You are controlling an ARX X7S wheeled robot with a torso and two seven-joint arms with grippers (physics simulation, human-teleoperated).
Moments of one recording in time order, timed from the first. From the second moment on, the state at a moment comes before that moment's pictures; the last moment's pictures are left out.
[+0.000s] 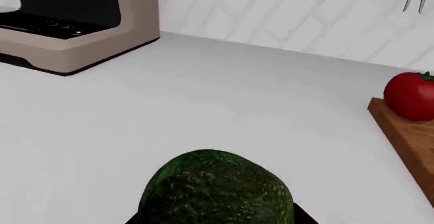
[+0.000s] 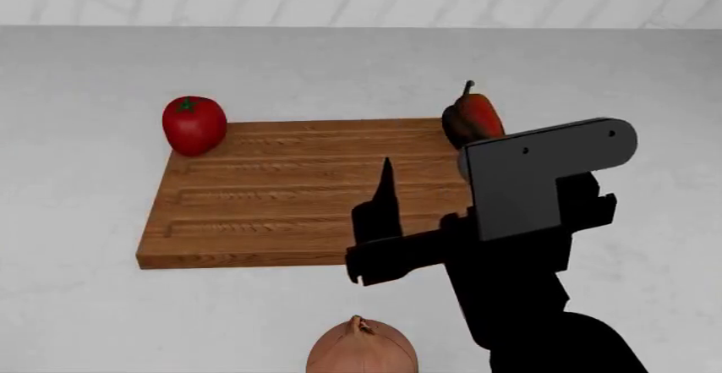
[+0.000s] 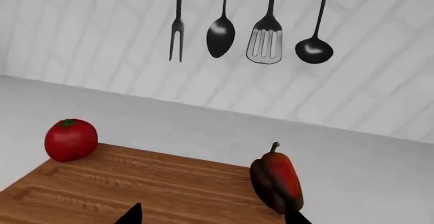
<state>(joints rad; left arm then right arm) -1.09 -1.31 1.85 0.44 -1.29 0.59 -1.06 0.63 0.22 -0.09 -0.51 0.35 1.11 0.03</state>
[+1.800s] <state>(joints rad) -1.13 -1.31 1.69 0.61 -1.18 0.82 -1.04 0.49 0.49 -0.10 -0.73 1.10 1.31 0.24</state>
